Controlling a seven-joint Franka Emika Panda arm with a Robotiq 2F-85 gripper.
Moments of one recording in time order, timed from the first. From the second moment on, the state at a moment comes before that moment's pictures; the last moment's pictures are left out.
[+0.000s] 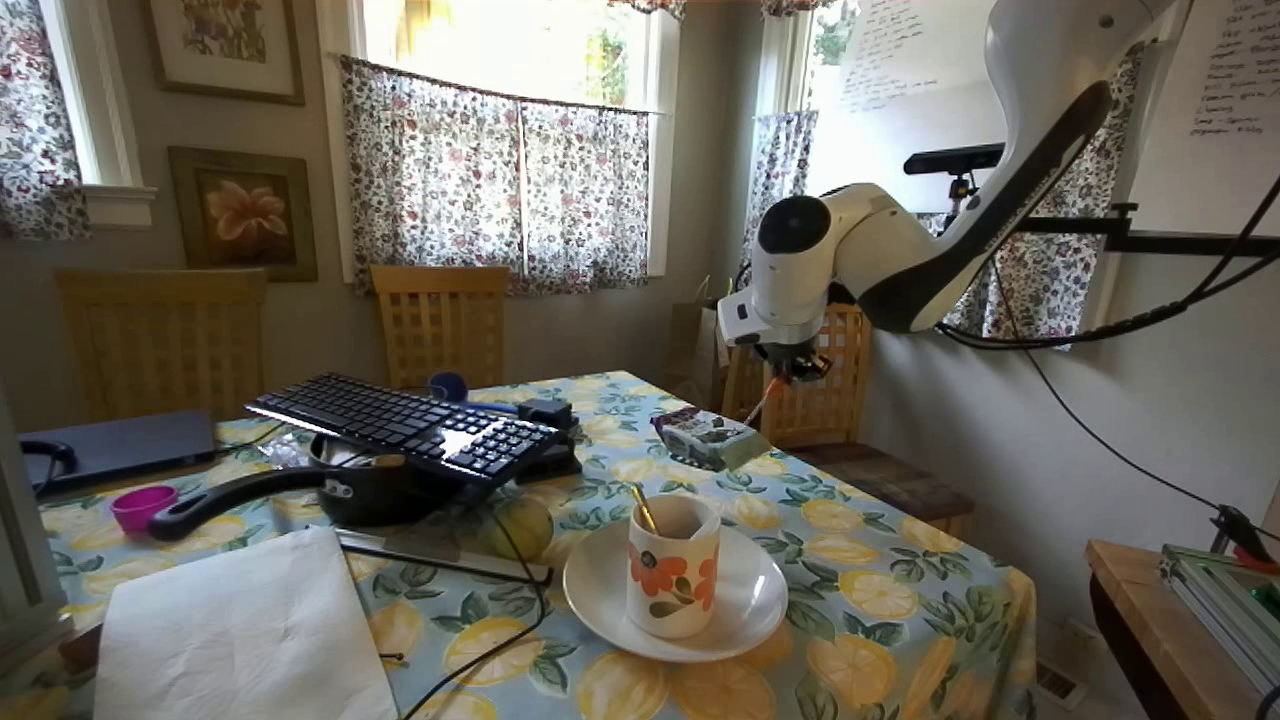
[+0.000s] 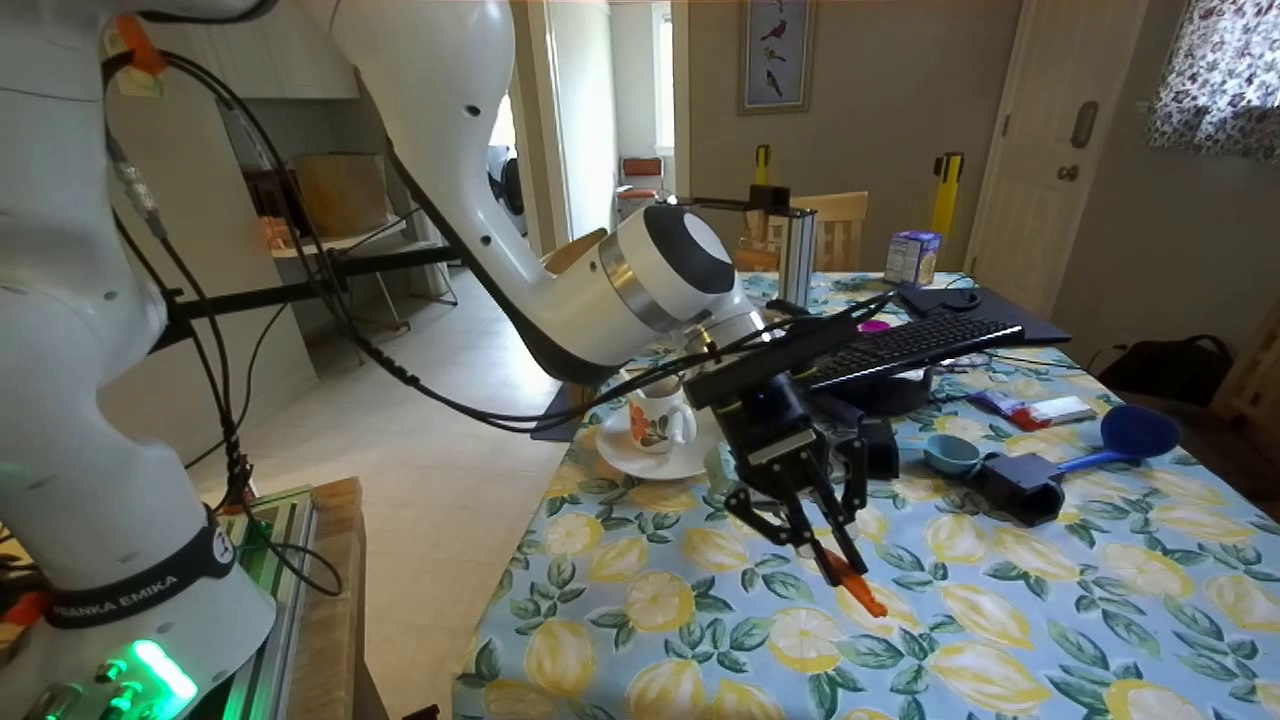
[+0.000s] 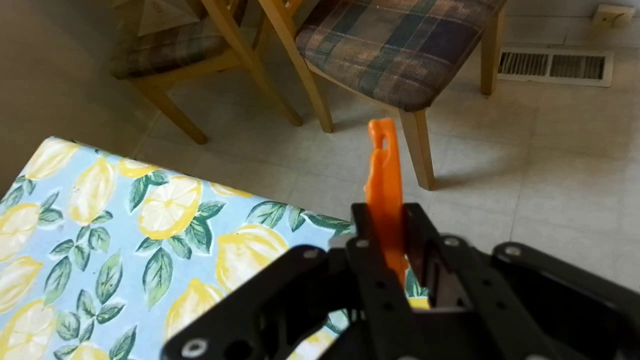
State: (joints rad) arm -0.18 0.35 -0.11 -2.11 -1.31 2.36 -0.47
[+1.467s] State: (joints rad) arm -0.04 0.33 -0.05 -2.19 -1.50 2.25 -0.37
